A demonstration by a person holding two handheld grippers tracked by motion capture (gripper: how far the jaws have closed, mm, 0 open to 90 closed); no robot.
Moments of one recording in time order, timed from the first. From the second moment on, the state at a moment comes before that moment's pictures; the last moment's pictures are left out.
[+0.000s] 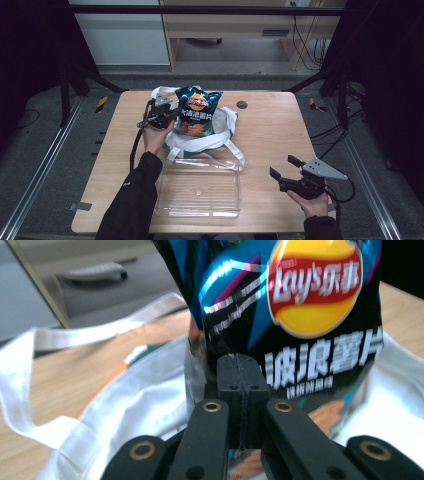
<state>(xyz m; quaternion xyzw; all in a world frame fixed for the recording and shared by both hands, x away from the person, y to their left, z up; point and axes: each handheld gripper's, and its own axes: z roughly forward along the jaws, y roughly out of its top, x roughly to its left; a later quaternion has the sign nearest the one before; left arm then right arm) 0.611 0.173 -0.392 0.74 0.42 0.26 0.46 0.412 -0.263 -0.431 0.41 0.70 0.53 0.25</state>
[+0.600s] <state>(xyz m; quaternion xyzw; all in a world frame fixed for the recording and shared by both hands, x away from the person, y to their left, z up) 0.635 0.162 -0.403 0.75 0.42 0.24 0.46 0.413 -0.264 -0.431 0.41 0.70 0.53 0.26</state>
